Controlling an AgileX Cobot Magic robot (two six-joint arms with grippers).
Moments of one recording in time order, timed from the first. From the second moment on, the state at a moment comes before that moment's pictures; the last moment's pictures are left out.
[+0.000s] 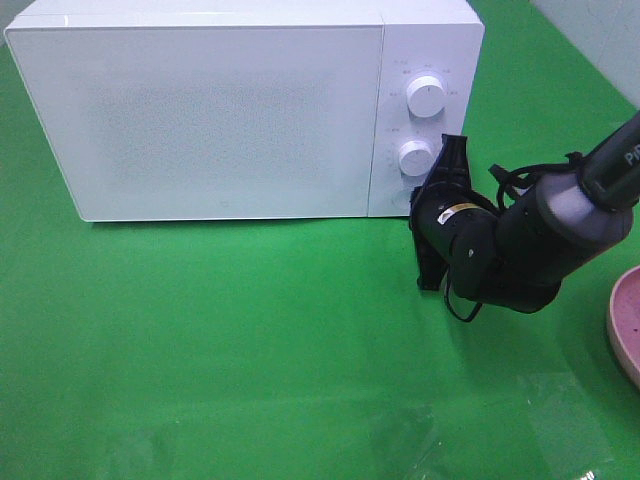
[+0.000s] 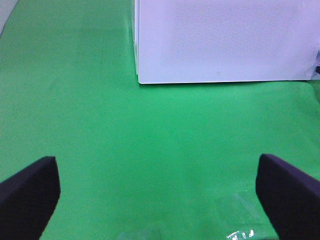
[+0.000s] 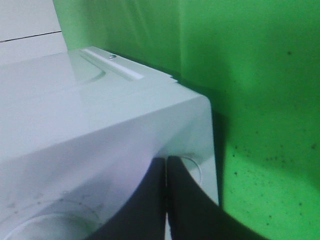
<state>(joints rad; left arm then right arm) -0.04 0.00 -0.51 -0.15 1.04 0.06 0.53 2.13 -0.82 0.59 -0.91 1.46</state>
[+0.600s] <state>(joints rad) -0.04 0.00 -0.51 -0.15 1.04 0.06 0.53 2.16 -0.86 0.60 -0.90 1.47</state>
